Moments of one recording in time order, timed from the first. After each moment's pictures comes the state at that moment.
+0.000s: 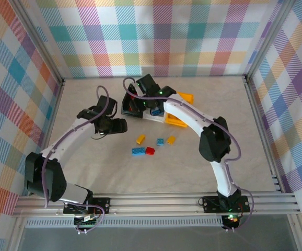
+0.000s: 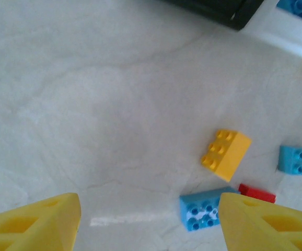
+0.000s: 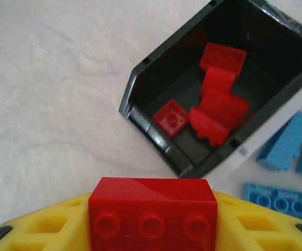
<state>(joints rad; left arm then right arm) -0.37 1.41 1.11 -0.81 0.02 -0.43 0.73 2.18 2.08 -0.73 -0.03 0.17</state>
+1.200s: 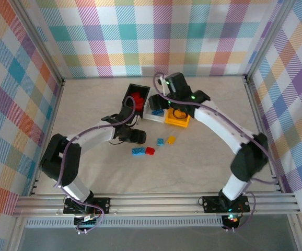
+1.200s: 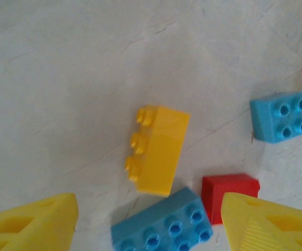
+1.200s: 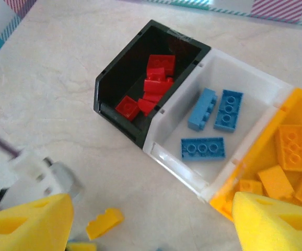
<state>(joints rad) -0.55 1.66 1.08 -0.57 0.13 -0.33 0.63 1.63 1.55 -0.62 -0.01 0.25</state>
